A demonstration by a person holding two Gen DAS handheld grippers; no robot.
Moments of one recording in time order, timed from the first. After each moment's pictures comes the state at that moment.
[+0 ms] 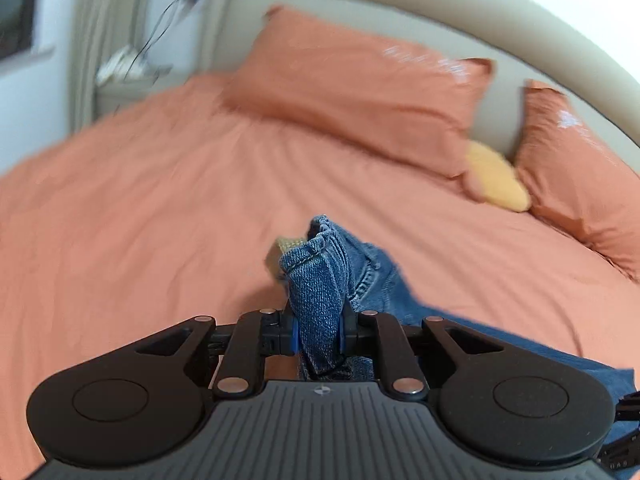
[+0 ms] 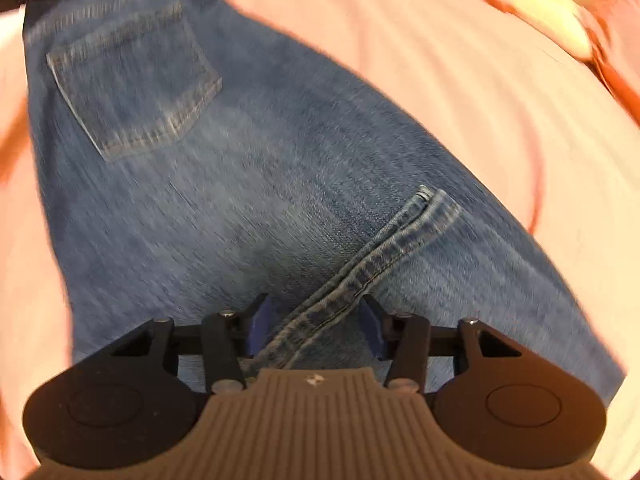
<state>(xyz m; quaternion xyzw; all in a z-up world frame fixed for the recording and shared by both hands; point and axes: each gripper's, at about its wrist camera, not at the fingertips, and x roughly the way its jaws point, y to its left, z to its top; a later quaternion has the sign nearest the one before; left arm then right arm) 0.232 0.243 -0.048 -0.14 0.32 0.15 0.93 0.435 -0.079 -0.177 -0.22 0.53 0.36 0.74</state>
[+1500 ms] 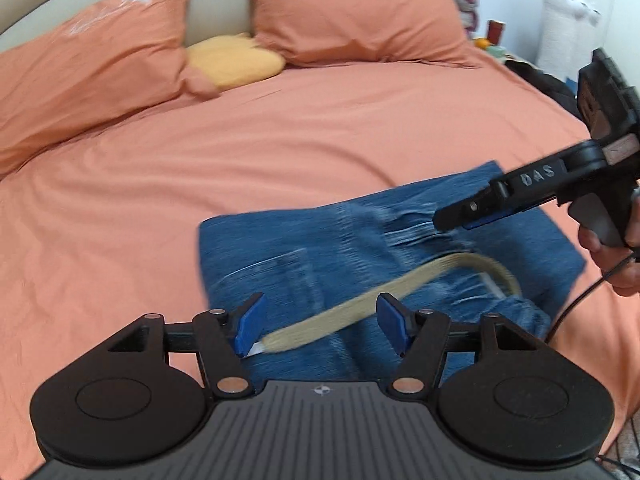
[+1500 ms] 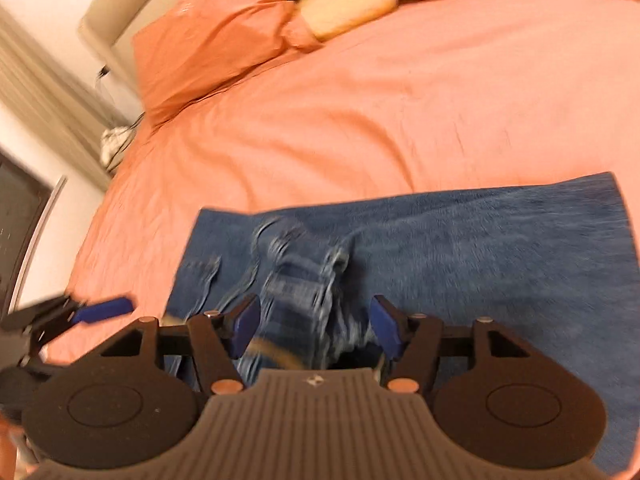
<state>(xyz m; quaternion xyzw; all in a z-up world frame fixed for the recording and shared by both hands) 0.296 0.046 -0.102 0.07 0.44 -0.13 0.88 0.468 -0.195 -0.155 0.17 0.52 0.25 0.80</state>
